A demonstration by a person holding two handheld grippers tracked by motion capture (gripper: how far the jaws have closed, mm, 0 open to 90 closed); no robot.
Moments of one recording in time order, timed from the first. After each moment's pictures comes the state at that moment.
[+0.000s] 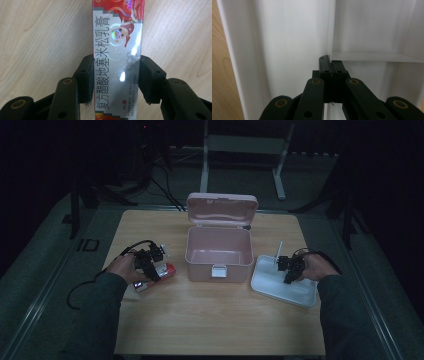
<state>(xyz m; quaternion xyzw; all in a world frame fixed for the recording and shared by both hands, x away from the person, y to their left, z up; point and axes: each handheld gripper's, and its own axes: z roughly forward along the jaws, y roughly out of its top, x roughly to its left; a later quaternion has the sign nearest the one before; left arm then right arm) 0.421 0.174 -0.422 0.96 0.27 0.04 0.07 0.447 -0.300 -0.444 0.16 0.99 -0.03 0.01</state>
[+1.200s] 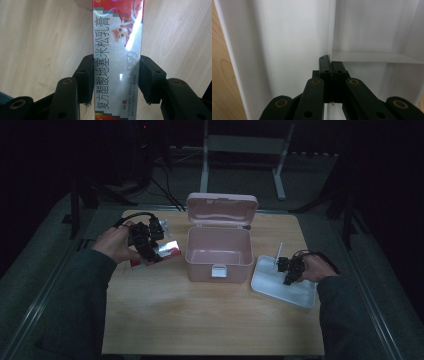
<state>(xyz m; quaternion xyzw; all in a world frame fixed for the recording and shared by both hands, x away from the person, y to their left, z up) 0.395 0.149 -0.283 0.98 0.17 0.10 0.10 0.446 -0.301 -0.449 0.16 0.99 -0.03 0.00</state>
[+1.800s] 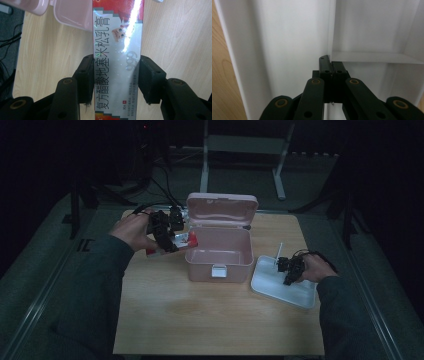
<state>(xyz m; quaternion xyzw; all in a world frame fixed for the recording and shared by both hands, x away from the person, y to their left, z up) 0.406 0.099 -0.258 0.98 0.11 0.13 0.08 0.446 -0.300 -0.449 0.16 0.99 -0.03 0.00</state>
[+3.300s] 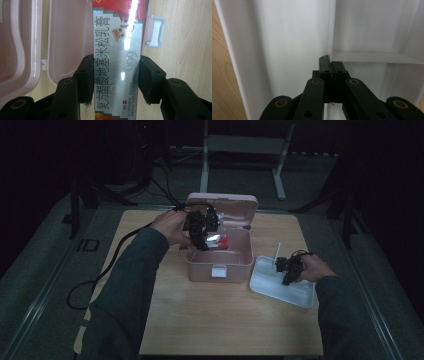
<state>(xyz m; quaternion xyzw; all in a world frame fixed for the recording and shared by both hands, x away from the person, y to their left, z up) 0.437 0.021 -0.282 0.99 0.02 0.11 0.10 0.446 -0.296 -0.449 0.15 0.99 -0.03 0.00</state>
